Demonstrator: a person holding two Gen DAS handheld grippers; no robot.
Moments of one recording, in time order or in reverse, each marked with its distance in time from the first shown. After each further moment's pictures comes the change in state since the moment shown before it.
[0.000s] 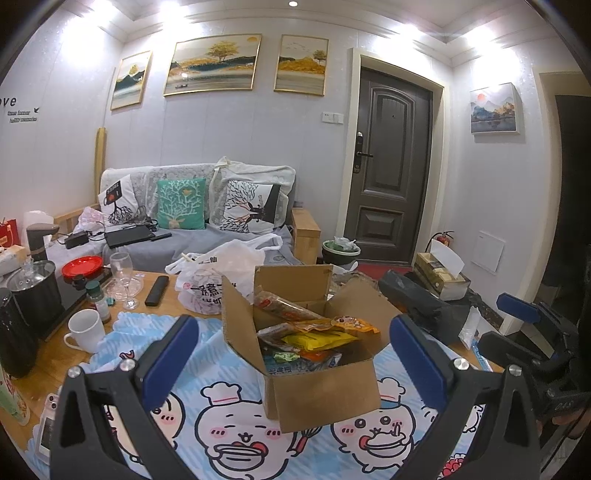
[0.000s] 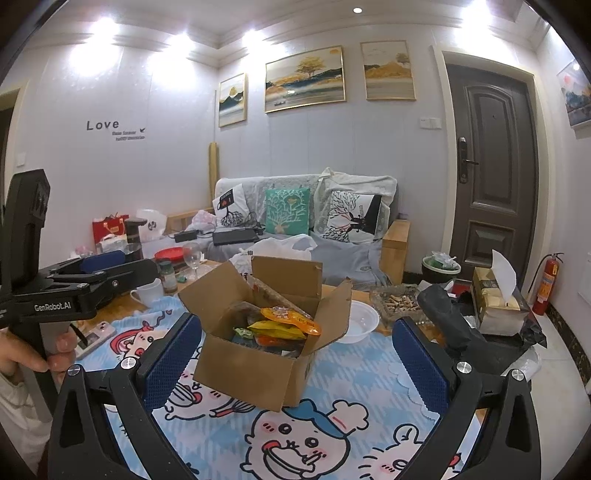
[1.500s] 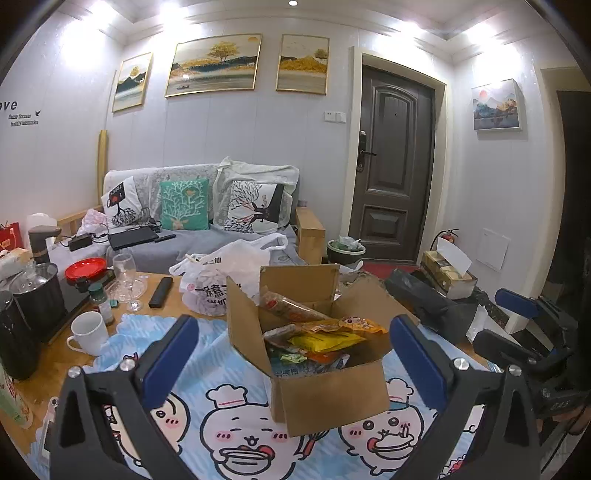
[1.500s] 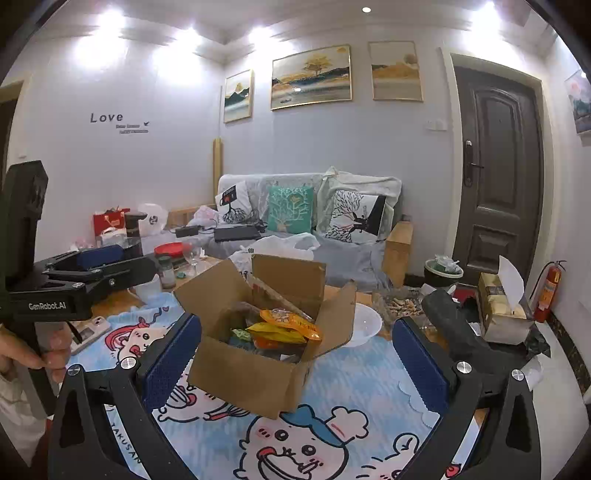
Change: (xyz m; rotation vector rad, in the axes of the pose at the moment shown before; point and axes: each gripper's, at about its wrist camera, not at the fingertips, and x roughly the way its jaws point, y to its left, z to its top) left arm 0.009 0.006 -0.002 0.013 -0.001 0.016; right arm 0.018 -0.004 -0.001 -0.022 0.005 0.010
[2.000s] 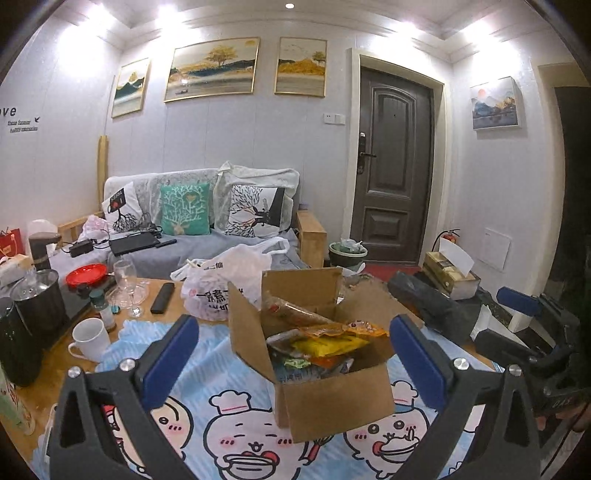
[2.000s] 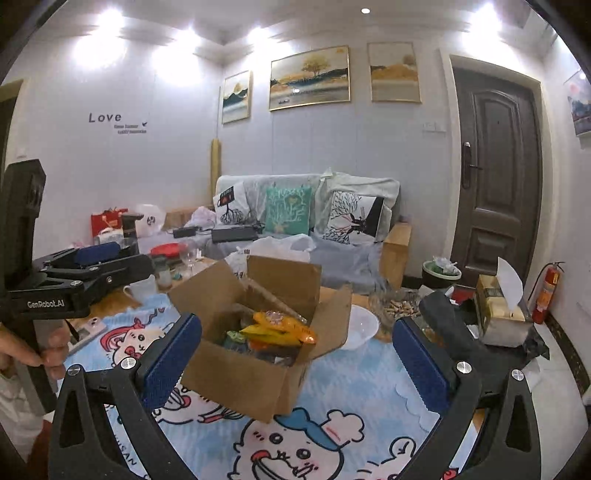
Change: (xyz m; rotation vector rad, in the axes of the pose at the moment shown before) left arm 0.005 0.001 0.001 0.017 -0.013 0.008; right arm 0.005 -0.002 0.001 -0.006 -0.002 -0.009
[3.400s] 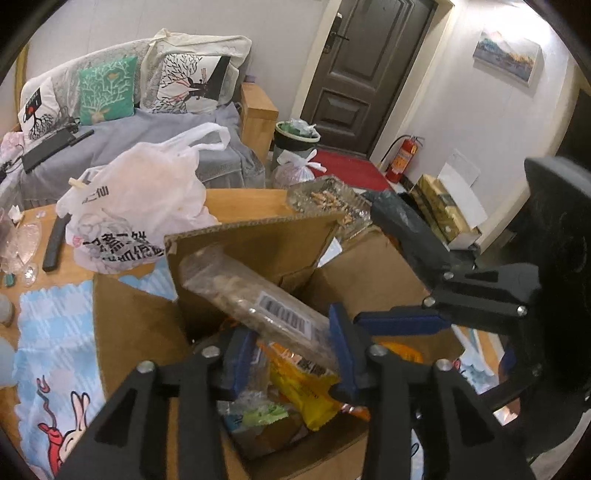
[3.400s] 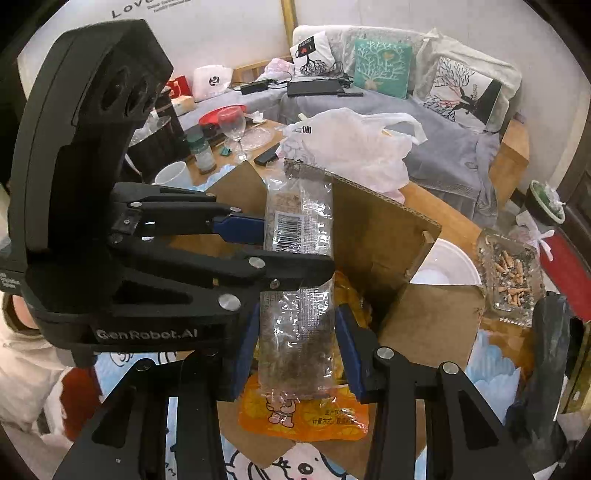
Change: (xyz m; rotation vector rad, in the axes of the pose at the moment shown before) left arm 0.228 0.011 0.034 -0.047 0.564 -0.288; right arm 0.225 0.003 0.055 -0.123 0.665 0.367
